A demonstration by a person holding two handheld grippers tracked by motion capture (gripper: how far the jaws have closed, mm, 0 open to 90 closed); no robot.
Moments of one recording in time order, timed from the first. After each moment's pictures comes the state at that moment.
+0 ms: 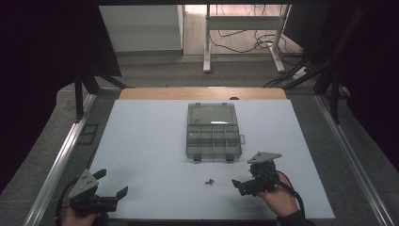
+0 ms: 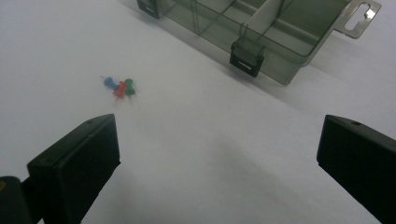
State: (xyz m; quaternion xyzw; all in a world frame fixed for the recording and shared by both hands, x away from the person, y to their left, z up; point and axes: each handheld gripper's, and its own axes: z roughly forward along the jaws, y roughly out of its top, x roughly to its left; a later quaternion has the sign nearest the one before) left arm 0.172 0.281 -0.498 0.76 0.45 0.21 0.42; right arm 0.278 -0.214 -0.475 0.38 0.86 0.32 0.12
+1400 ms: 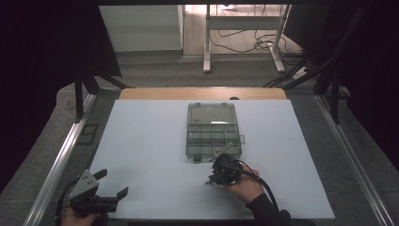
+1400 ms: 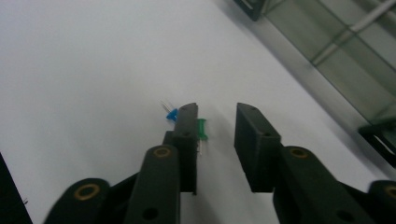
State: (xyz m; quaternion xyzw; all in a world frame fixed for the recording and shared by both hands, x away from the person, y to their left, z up) left arm 0.172 0.281 -0.498 0.76 0.44 0.21 0.42; right arm 0.307 -0.121 -0.493 0.28 0.93 0.23 0.04
